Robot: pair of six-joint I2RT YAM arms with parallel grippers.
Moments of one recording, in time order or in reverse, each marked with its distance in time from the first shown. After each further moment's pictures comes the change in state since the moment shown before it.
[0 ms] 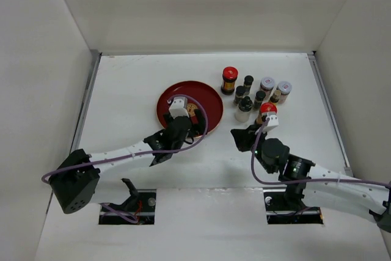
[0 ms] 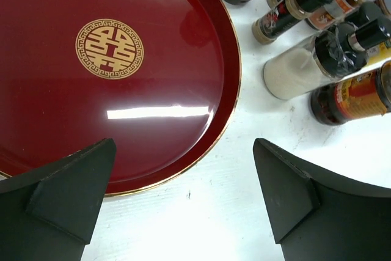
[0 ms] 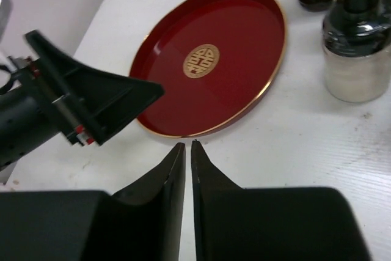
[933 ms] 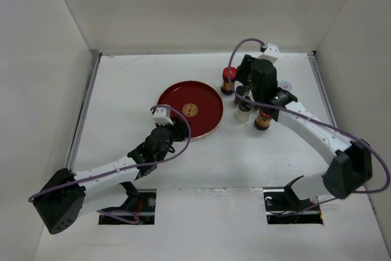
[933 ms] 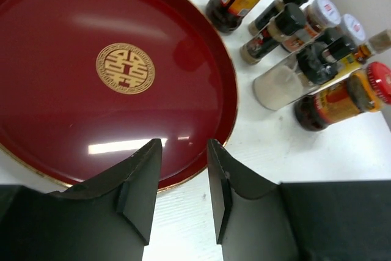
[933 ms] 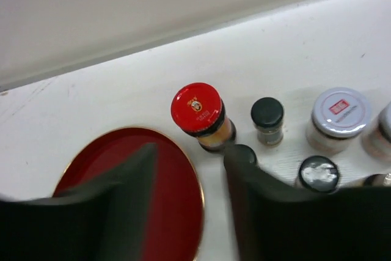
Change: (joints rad) left arm 0.077 -0.229 -0.257 0.249 0.080 0.087; right arm -0.508 0.613 0.734 -0.179 -0.099 -0.157
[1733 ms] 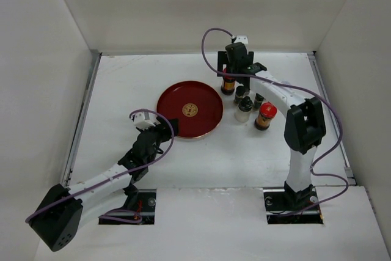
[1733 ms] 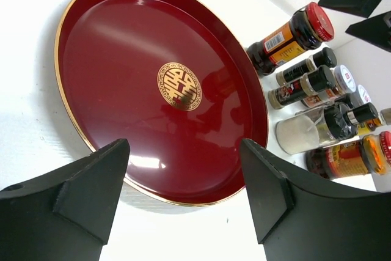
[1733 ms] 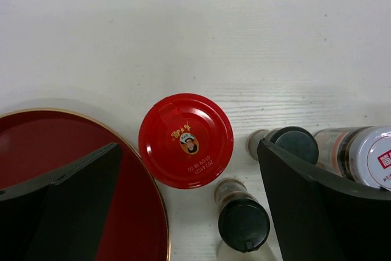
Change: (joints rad) left arm 0.166 -0.140 -0.159 0.053 -0.020 -0.146; right arm -0.065 0.603 0.542 -0.307 -0.085 -0.164
